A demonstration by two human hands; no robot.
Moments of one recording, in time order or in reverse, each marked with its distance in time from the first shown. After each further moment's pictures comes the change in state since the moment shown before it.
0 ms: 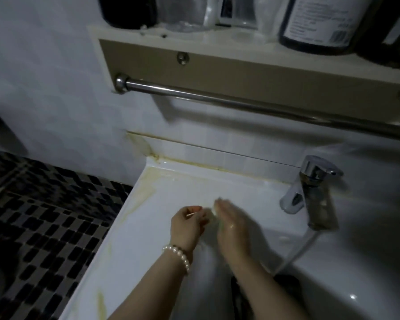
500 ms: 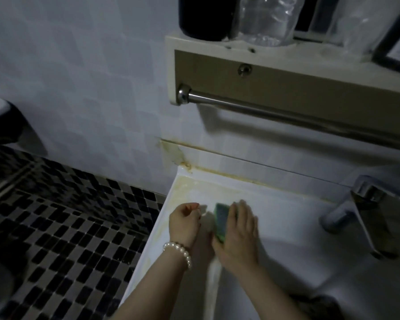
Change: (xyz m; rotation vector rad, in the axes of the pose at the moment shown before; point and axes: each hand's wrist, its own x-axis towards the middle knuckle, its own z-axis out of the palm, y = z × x) left_hand 0.059 0.033 -0.075 0.089 0.099 0.092; right_hand 0.022 -0.043 0.060 -0.394 0.012 0.048
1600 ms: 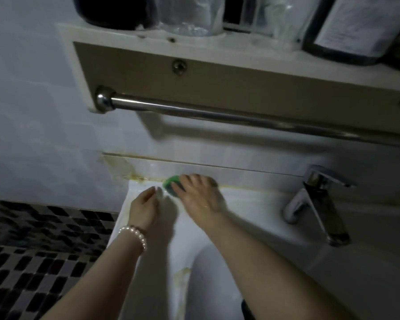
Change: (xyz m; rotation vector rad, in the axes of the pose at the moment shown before) left_hand 0.075 0.016 0.029 0.102 -0.186 0.134; right_hand 0.100 0.002 -0.046 -0.533 0.122 -0.374
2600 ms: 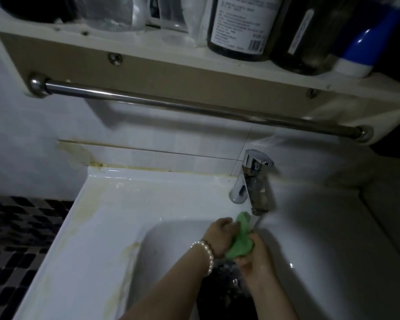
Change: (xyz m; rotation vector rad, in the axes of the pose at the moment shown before) left_hand -0.154 -0.037 0.196 0.161 -0.611 -0.205; right_hand -0.225 0.084 0.008 1.992 0.175 1.728
